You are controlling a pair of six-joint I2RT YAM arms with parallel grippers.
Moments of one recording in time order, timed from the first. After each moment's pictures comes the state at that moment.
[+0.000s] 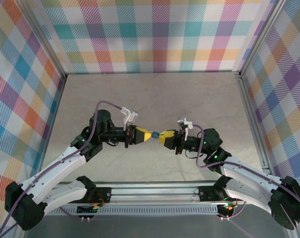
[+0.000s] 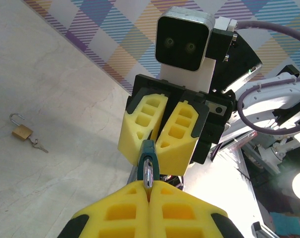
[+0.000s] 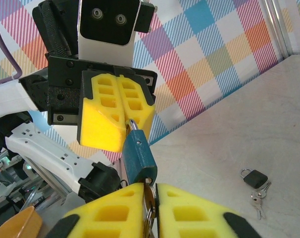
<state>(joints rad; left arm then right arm) -0.63 0.96 0.77 -0.08 0.81 -0.47 0.75 0.90 0.38 0.63 -0.61 0.57</state>
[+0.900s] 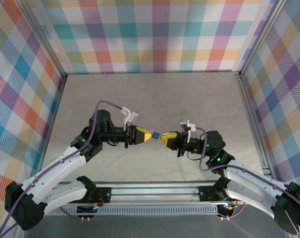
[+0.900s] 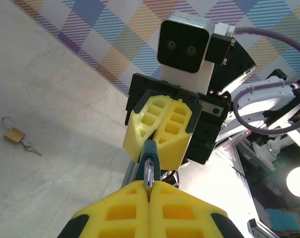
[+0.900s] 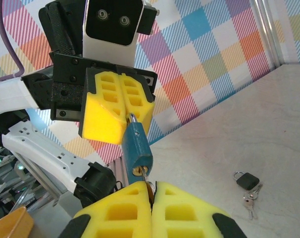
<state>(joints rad) -0.63 0.96 0.77 -0.06 0.83 -0.48 0.74 0.81 0.35 0.57 -0.58 0.52</state>
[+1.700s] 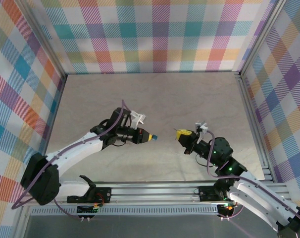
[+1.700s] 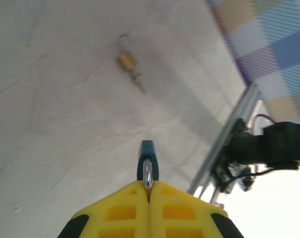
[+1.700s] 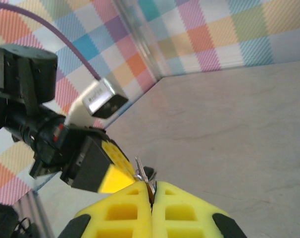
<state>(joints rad) -0.63 1.30 0.83 -0.30 0.55 -0.41 0.73 0.50 0.30 0.17 -0.13 0.46</state>
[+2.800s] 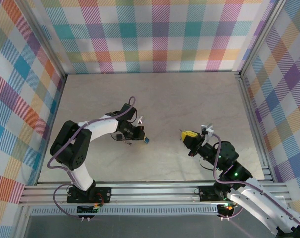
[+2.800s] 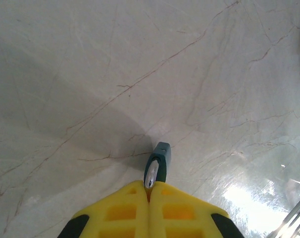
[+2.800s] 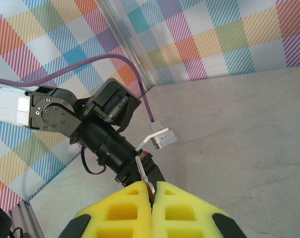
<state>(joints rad) -0.50 1.74 1.01 -0.49 0.46 -0.33 0.73 0.37 0.29 0.05 -0.09 0.46</state>
